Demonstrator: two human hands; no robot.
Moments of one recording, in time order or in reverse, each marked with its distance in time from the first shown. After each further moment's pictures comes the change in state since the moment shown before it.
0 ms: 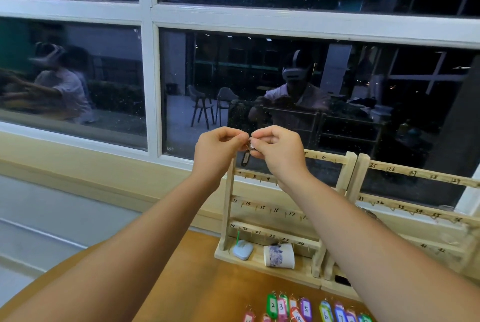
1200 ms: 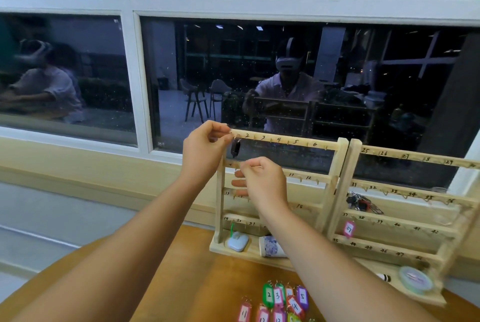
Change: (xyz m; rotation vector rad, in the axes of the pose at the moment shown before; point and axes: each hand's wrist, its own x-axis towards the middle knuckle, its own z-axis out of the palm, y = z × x) left_hand 0.007 -0.028 0.005 0.230 0.081 0.115; right_hand -0.051 0.053 0.021 0.076 0.071 0.274
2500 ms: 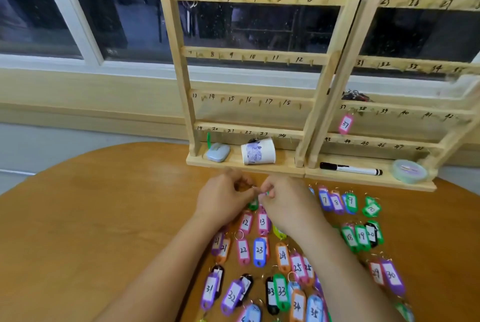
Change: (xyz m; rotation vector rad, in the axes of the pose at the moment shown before) left_hand -0.227 -0.154 0.094 0.507 -0.639 -0.225; right_hand -0.093 0.183 -0.102 -0.972 -0.244 0.130
